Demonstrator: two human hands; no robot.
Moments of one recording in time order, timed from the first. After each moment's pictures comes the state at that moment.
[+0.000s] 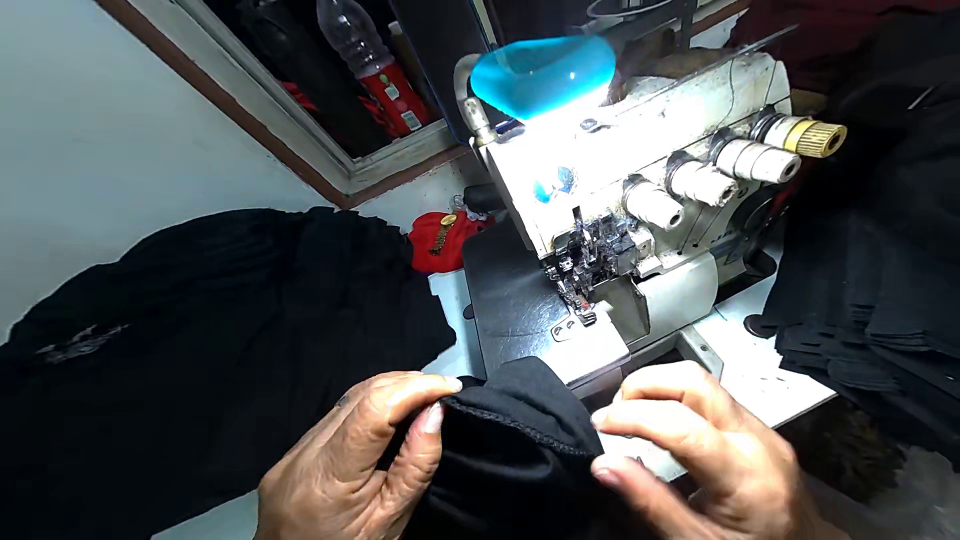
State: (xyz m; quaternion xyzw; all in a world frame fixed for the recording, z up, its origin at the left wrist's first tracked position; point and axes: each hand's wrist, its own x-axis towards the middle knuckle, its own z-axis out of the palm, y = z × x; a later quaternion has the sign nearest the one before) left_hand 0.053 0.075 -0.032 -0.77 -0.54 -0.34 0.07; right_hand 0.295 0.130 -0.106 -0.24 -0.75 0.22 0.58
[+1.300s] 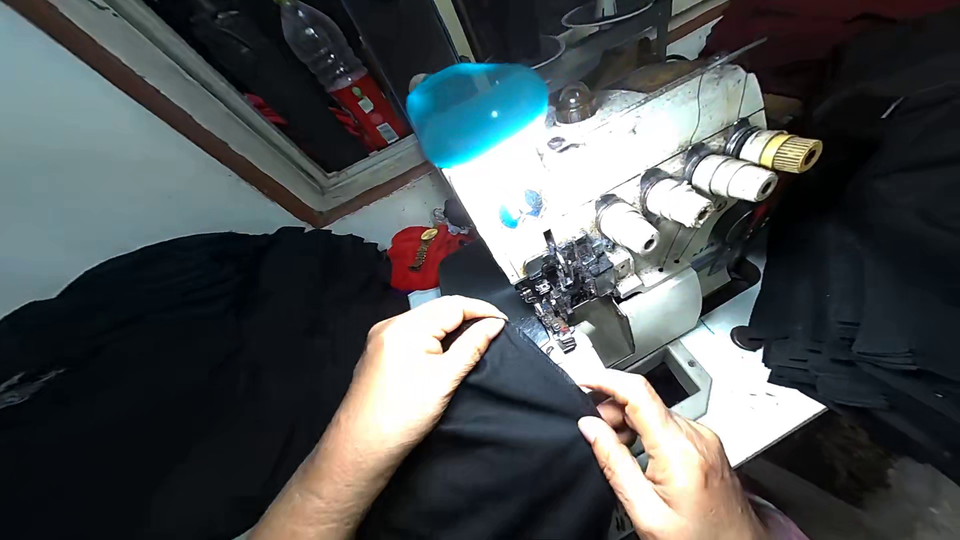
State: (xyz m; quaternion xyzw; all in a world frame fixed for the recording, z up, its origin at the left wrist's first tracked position) left_hand 0.075 0.163 -0.028 -0.74 -0.60 -0.31 -0.03; right_hand 0.277 0.137 -0.119 -0.38 -0.72 0.22 0.54
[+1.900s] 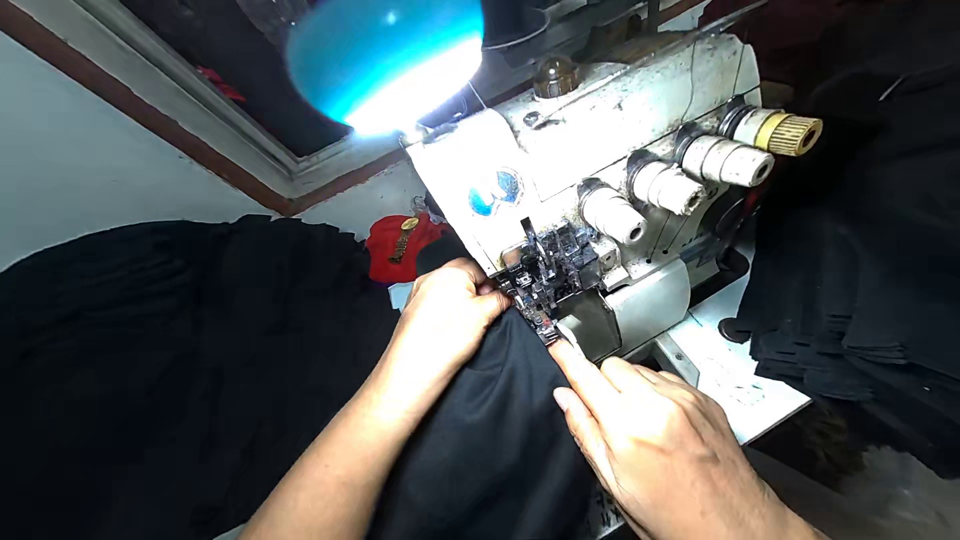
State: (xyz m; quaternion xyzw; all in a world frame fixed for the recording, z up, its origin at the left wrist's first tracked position) left_hand 0.106 0.208 -0.031 -0.67 -0.72 -0.17 -0.05; right_hand 0.282 0.152 -0.113 -0.45 -0.80 -0.01 0.39
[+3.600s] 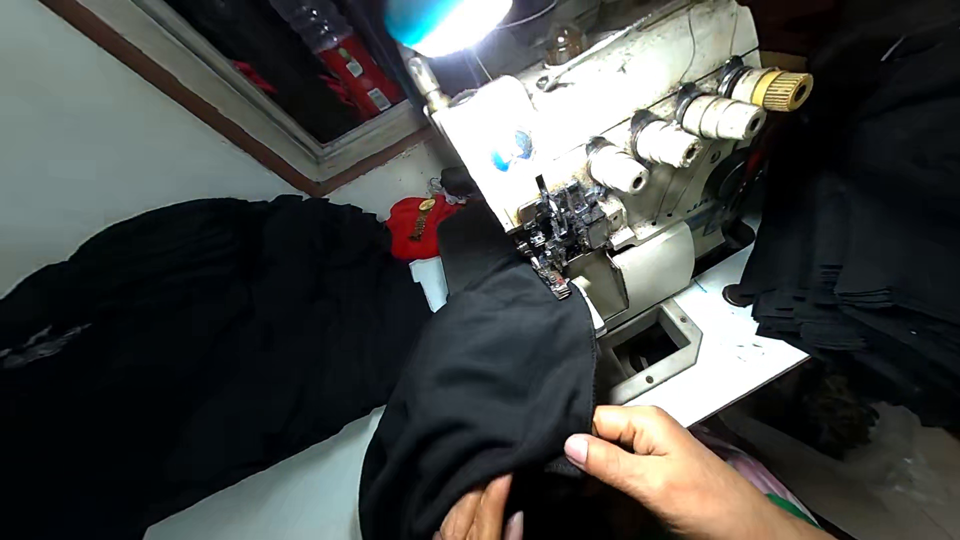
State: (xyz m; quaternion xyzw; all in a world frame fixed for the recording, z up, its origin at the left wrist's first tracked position) left_hand 0.133 0.000 -0.120 -0.67 -0.64 -0.37 0.07; right_hand 0.298 0.117 -0.125 -0.27 -0.61 0.66 0.34
